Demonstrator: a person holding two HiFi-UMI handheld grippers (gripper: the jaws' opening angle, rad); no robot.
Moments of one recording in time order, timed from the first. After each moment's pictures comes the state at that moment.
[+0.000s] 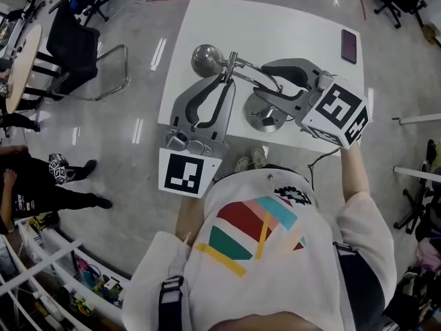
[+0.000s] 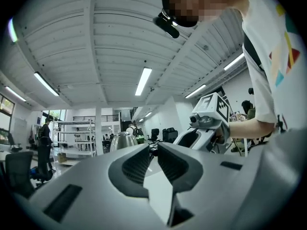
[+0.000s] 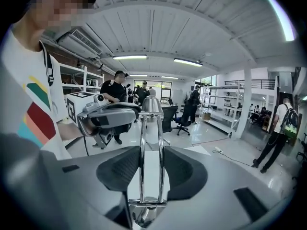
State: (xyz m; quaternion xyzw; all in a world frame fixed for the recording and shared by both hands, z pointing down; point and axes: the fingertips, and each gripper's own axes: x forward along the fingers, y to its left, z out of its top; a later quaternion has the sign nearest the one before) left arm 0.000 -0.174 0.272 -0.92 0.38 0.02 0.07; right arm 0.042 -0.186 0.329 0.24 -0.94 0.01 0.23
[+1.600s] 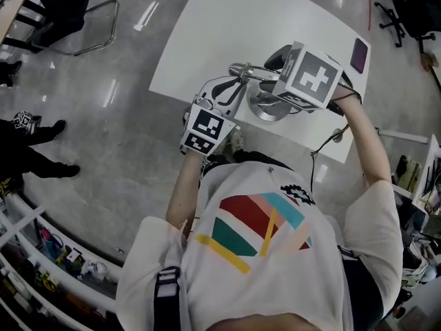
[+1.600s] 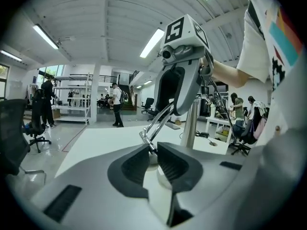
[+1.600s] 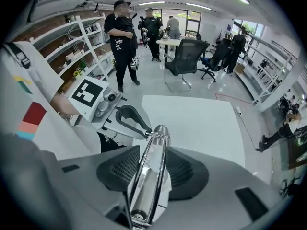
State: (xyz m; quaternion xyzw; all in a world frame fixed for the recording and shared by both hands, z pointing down) left arm -0.025 -0.198 0.484 -0.93 0.34 -0.14 -0.10; right arm -0.009 -0.203 0.443 0.07 -0.80 0.08 0.59
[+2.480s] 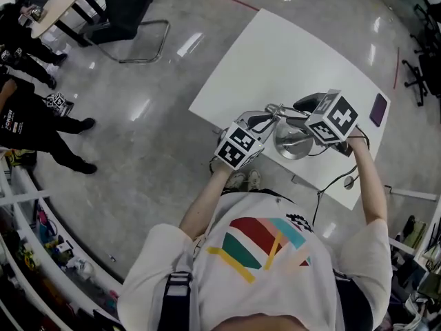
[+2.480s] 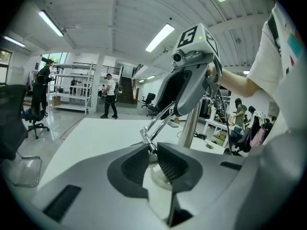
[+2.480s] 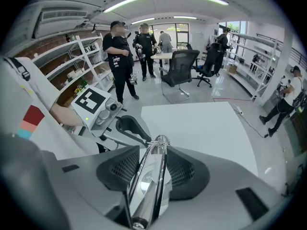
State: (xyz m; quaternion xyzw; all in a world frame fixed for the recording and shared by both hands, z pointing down) left arm -0.022 -0.201 0.497 -0.92 0.33 -0.15 -0.16; right arm -0.011 -0.210 0.447 0.10 -0.85 0.12 0.51
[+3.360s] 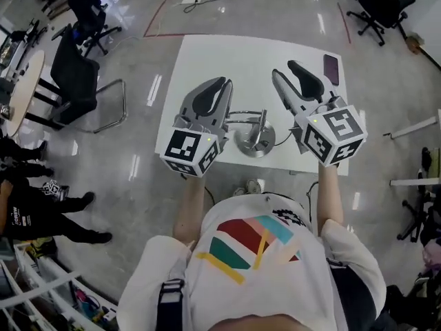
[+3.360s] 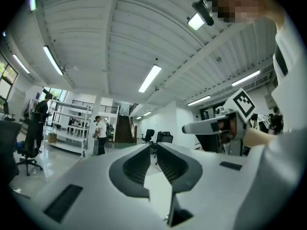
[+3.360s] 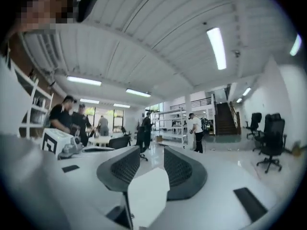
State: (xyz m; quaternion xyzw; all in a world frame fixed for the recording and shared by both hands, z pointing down) left arm 0.008 -0.226 0.278 -0.93 0.35 0.04 -0.01; right arm 0.112 -0.220 0.247 0.52 -0.85 0.02 0.03
